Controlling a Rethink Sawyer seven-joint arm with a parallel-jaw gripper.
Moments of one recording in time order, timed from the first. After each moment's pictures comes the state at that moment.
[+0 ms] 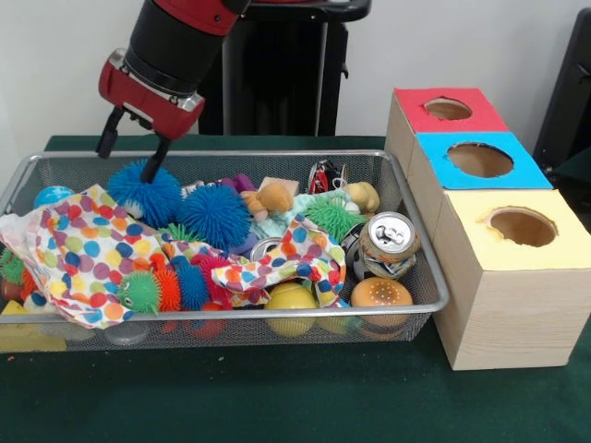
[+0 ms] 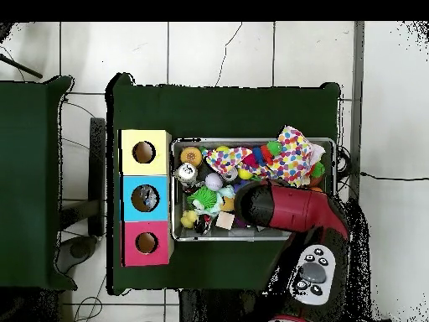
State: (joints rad) arm -0.13 -0.51 -0.41 1.52 -0.23 0.42 1.89
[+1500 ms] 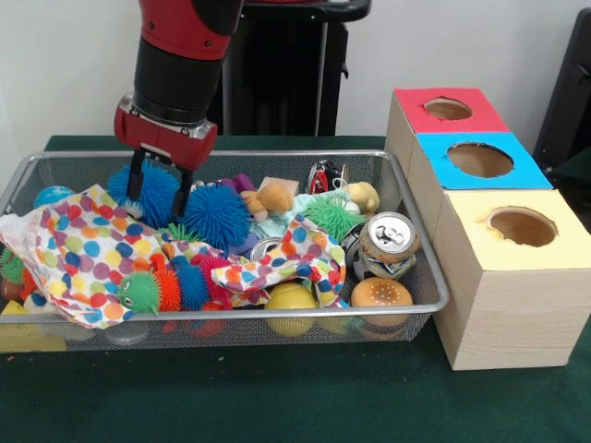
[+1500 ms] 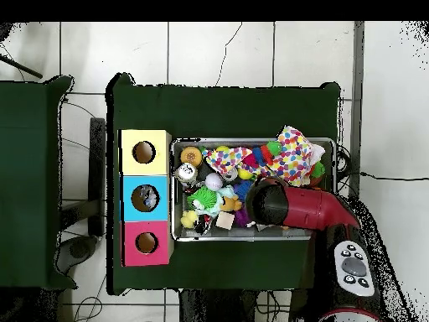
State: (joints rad) arm -0.37 -0.56 -0.11 1.59 -0.32 0.38 1.89
